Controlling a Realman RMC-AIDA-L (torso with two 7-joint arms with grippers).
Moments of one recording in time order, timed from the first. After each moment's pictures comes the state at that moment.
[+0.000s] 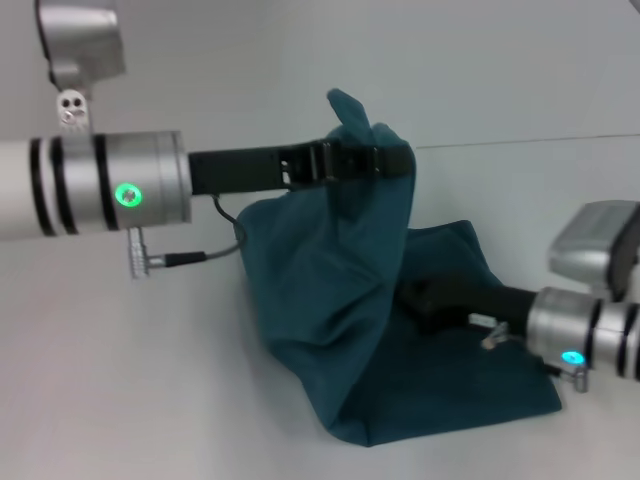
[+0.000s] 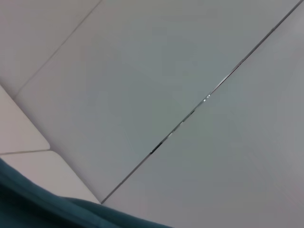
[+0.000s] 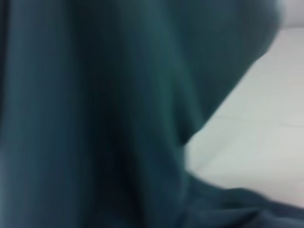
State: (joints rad) left arm -0.83 -2.16 0.76 0.74 1.85 1.55 -2.17; right arm 0.60 2.09 -0.91 -0.28 -1.59 -1.07 1.16
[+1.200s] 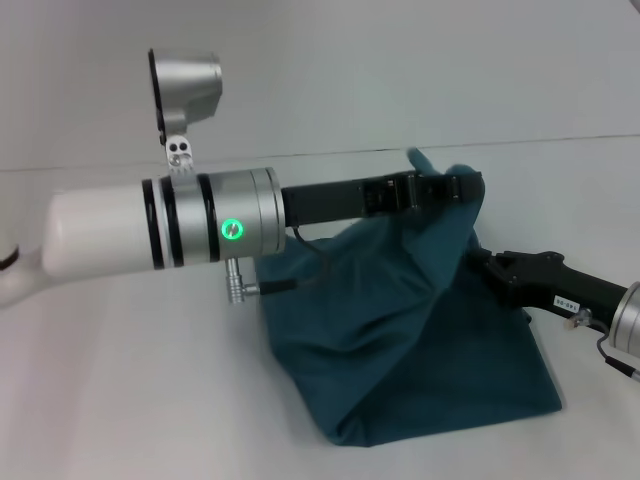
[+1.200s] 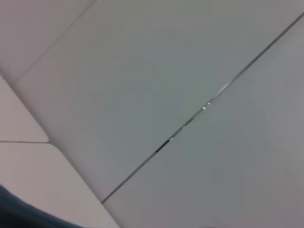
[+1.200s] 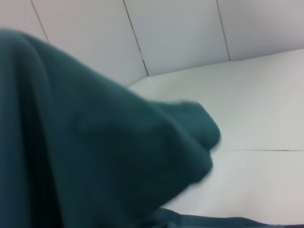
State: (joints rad) left arm -0.91 -2.18 0.96 0.45 1.63 1.32 -2.00; right arm 0.47 2.06 -0.78 -0.37 -1.58 -1.12 1.23
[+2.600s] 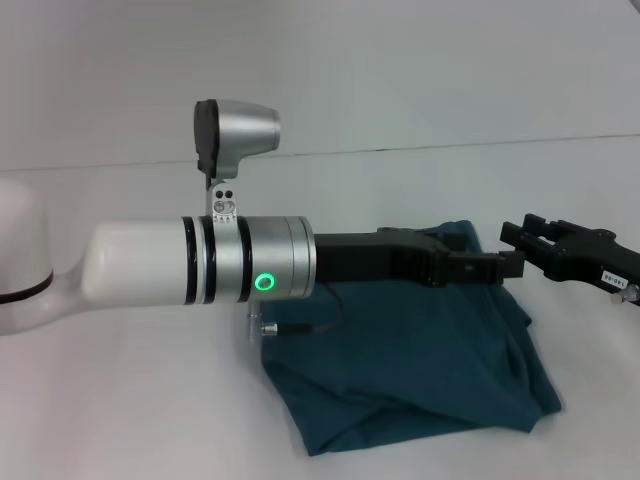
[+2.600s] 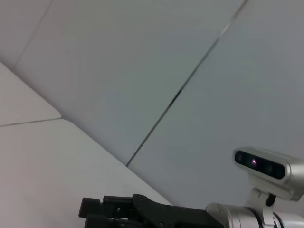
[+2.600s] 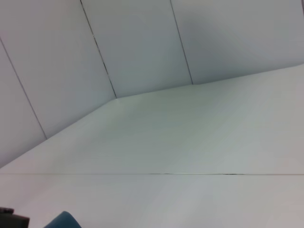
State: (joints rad) left arm -0.88 -2.17 1.26 0.45 1.49 1.18 -1.81; right arm 0.43 2.05 -0.73 -0.47 -1.58 -1.12 1.28
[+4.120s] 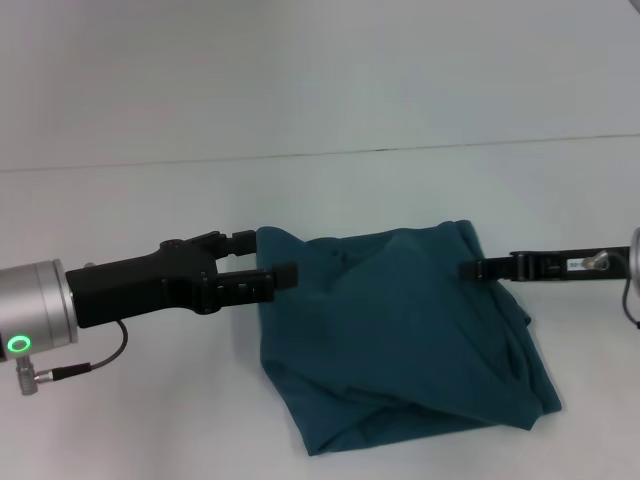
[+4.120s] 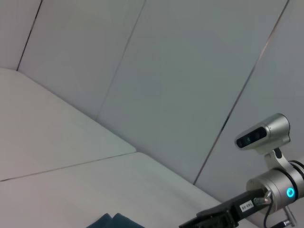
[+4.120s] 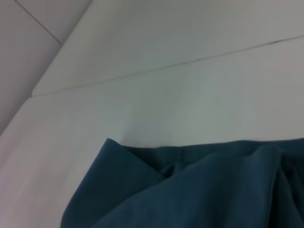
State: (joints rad) left arm -0.51 -2.16 0.82 0.83 1.83 1.51 -1.72; right arm 0.62 1.98 -0.74 -0.60 -2.15 -1.27 2.13
